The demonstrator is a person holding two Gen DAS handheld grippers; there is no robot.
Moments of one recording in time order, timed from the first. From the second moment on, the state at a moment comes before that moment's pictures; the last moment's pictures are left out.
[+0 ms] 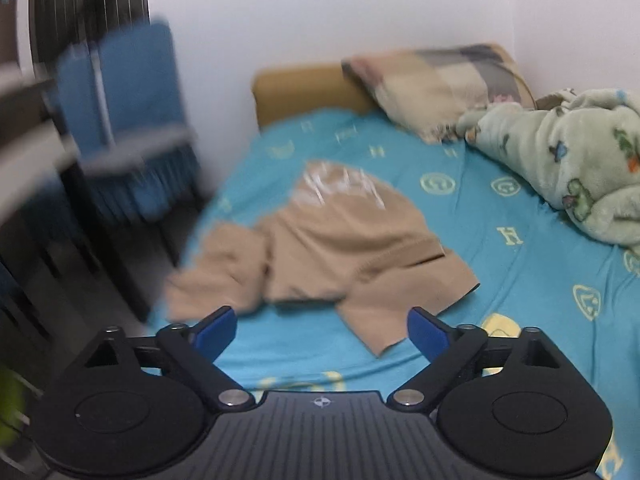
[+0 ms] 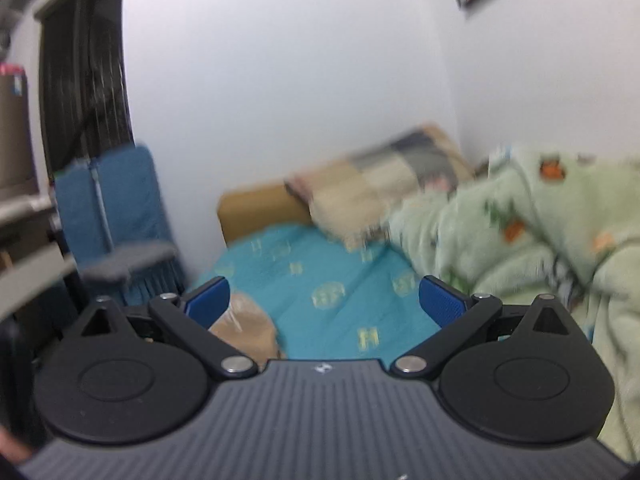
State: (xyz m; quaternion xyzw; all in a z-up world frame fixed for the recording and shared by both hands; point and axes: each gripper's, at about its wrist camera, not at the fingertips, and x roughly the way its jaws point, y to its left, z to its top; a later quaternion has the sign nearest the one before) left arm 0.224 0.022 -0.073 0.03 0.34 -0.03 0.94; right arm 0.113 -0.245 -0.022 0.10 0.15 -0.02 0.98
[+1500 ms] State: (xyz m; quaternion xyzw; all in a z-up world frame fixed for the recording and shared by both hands) left arm 0.043 0.076 -0.015 -0.32 0.20 -0.18 0.91; right arm 0.121 -0.190 -0.111 0.17 0.23 0.14 0.95
